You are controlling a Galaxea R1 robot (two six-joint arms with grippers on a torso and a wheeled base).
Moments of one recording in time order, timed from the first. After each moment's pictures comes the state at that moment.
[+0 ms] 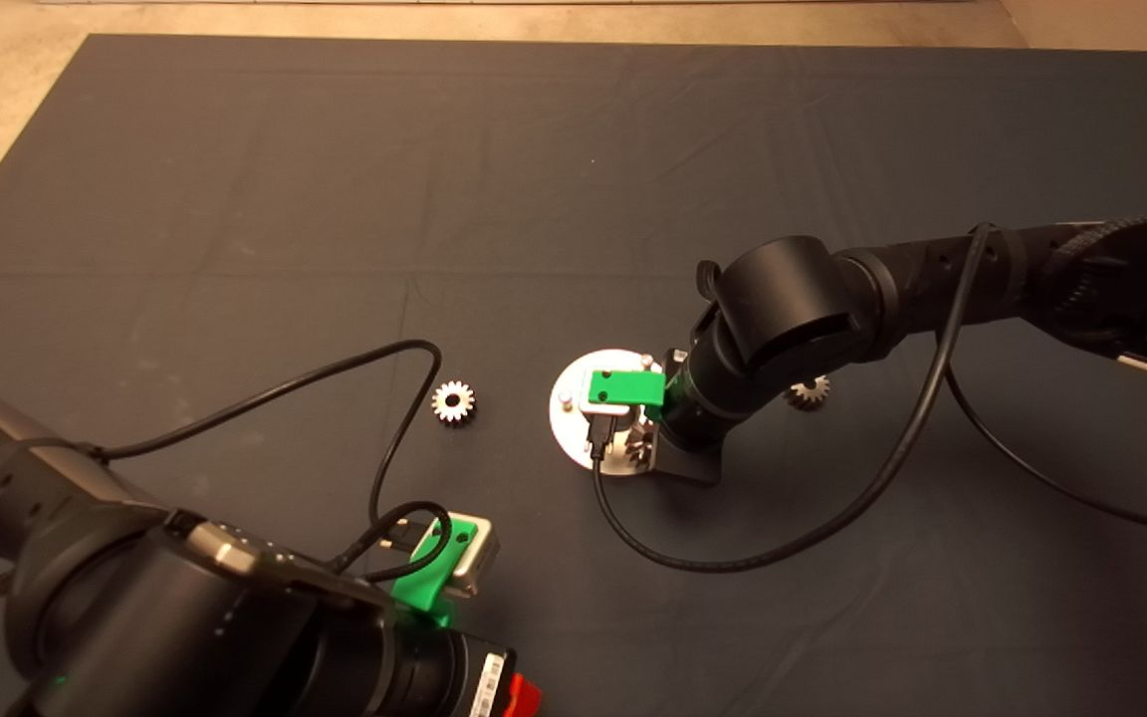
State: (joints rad) left arm -0.11 2.46 -0.34 0.62 1.53 -1.78; right arm 0.27 2.76 -0.99 -0.43 -1.53 0.42
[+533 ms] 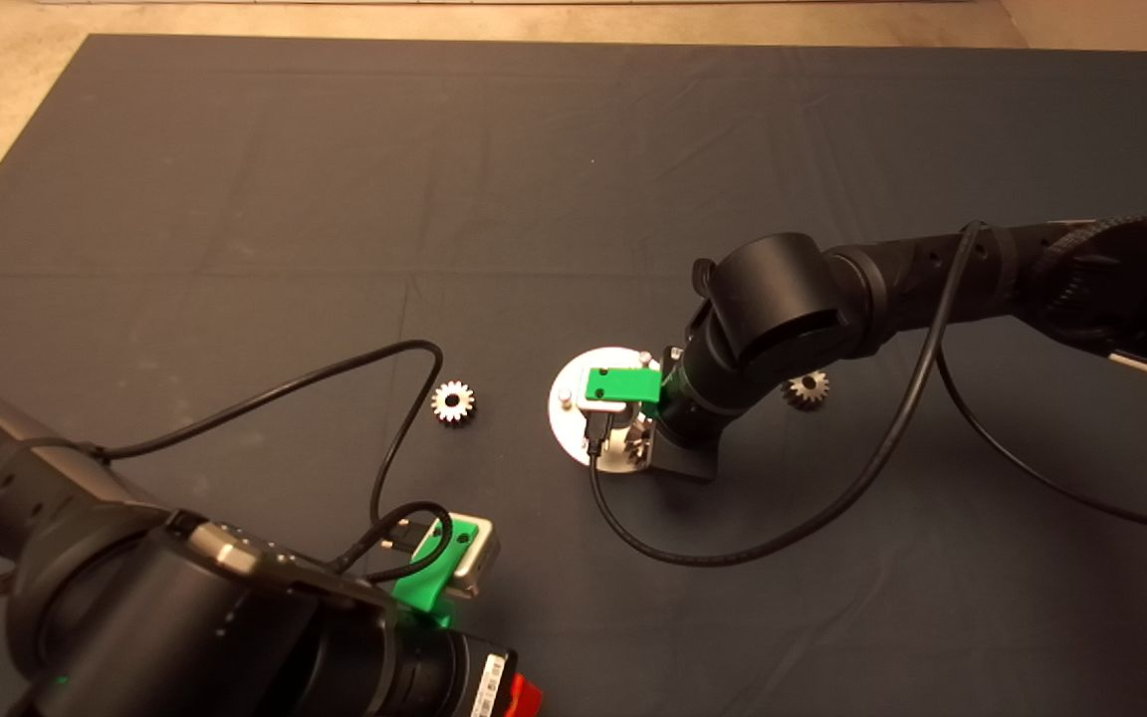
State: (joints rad) left arm -0.11 2.46 -0.34 0.62 1.53 -1.78; right arm 0.27 2.77 -1.01 -0.43 -1.53 0.42
